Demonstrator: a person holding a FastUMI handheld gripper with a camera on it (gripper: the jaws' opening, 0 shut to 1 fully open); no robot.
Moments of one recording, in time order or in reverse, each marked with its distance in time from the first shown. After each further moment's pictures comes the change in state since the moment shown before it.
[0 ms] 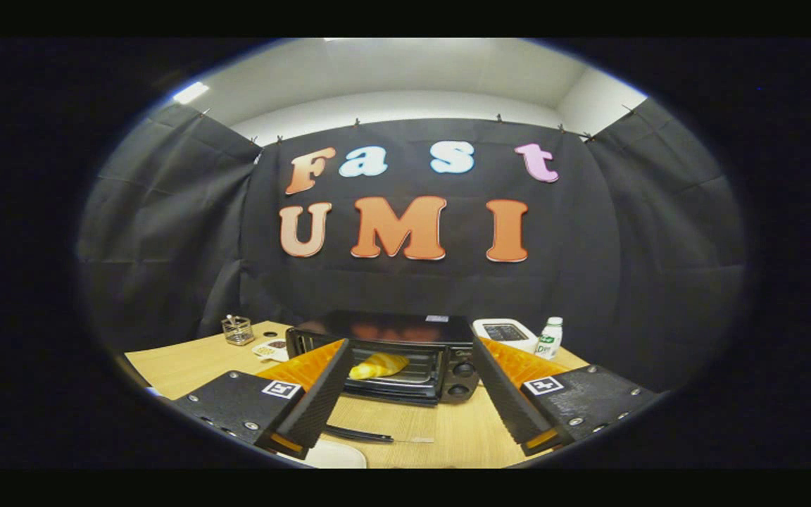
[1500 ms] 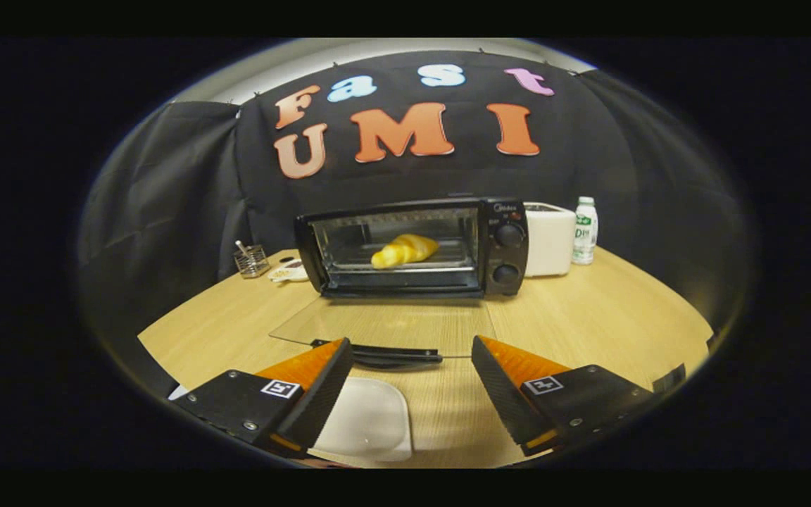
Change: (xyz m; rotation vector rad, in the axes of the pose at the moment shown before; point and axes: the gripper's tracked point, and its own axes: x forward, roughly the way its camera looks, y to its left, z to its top) arm -0.027 0.050 -0.215 0.131 0.506 0.069
